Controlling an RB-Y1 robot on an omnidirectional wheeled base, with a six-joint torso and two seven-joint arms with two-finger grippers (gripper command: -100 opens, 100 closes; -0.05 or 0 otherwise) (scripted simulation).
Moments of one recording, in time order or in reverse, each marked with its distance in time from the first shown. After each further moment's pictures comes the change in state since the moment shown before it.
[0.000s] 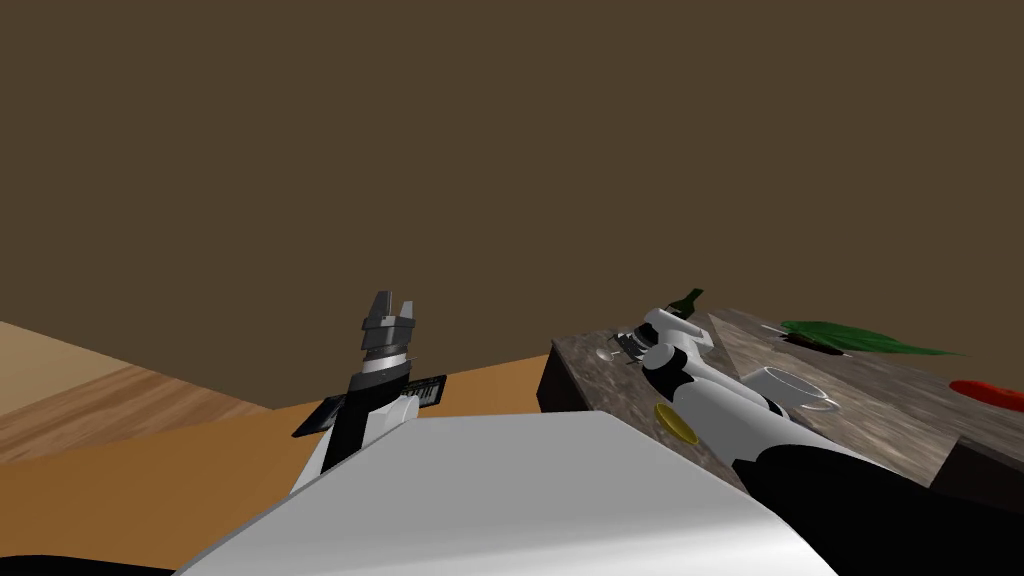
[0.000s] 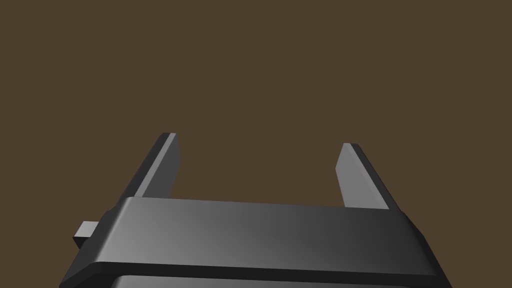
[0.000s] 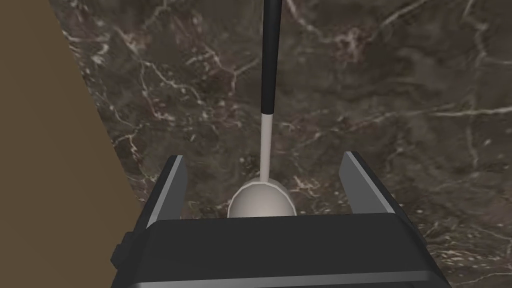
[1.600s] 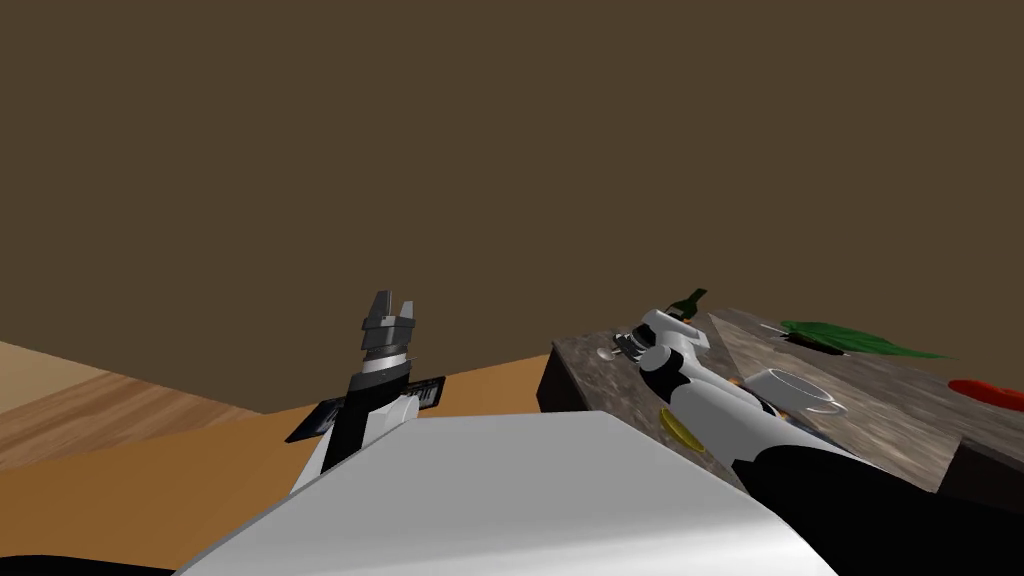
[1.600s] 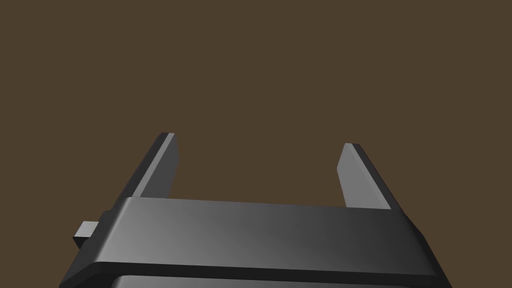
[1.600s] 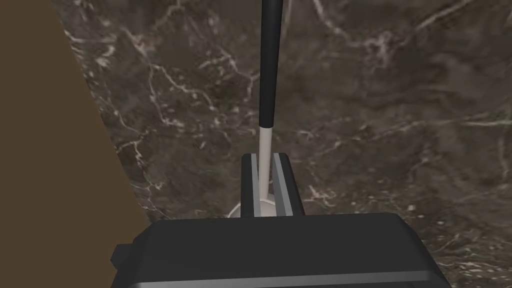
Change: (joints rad) left arm 0.000 0.000 0.000 0.000 0.000 0.000 0.000; right arm 0.011 0.024 -0.003 -0.024 0.000 0.001 0.016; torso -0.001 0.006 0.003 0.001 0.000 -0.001
